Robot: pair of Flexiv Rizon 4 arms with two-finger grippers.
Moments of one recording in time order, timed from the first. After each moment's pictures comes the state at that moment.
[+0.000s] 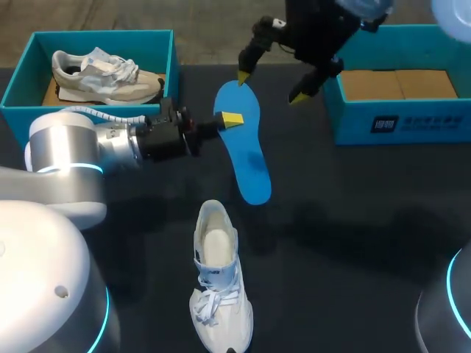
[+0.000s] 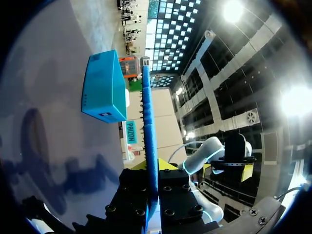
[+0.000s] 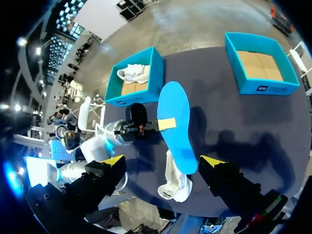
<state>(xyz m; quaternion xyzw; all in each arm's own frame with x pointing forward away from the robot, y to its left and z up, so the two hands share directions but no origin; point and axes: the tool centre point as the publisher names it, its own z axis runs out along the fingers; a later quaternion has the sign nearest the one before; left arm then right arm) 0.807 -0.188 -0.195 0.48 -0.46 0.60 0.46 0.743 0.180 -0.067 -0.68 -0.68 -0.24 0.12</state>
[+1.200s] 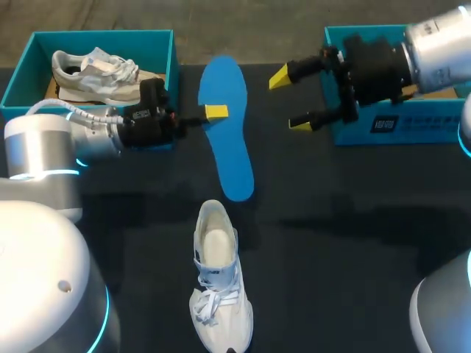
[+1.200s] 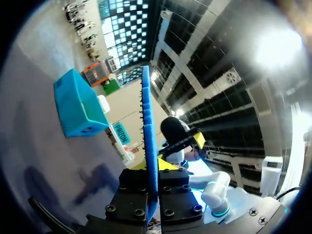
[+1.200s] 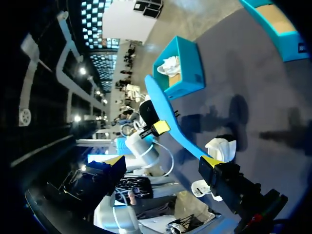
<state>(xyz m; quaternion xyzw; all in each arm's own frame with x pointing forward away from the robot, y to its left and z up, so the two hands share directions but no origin) 0.789 -0.159 -0.158 0.31 -0.55 0.68 0.38 0.746 0.155 -0.098 -0.60 -0.57 -0.40 0.38</state>
